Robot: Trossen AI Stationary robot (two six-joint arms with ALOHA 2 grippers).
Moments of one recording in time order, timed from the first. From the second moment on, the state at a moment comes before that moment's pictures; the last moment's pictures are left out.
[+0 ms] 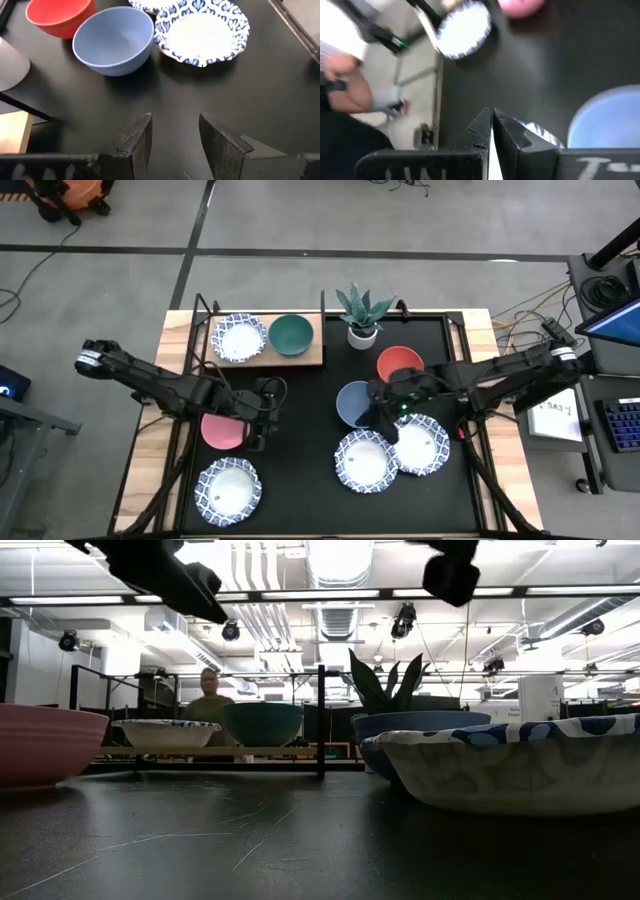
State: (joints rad) left arm -0.28 1.16 0.81 -0.33 -0.18 -0.02; right arm 0.15 1.29 1.03 -0.33 -0.21 0.58
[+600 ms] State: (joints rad) left arm -0.27 0.87 0.63 -0.27 -0.40 -0.05; right arm 0.15 1.73 1.33 -0.65 -0.15 0.42
